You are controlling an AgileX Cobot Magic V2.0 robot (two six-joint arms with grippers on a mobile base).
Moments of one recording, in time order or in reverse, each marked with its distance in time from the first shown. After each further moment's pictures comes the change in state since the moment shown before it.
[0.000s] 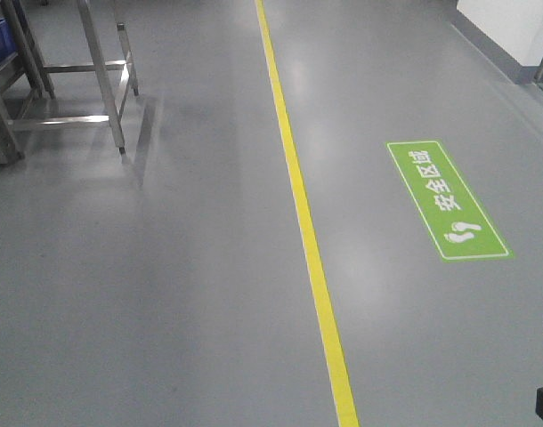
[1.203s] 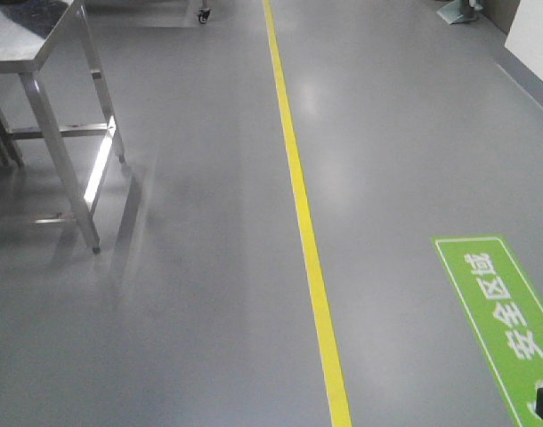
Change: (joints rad) left arm 0.000 0.000 0.000 0.000 0.000 0.000; right arm 0.000 0.000 0.000 0.000 0.001 0.000
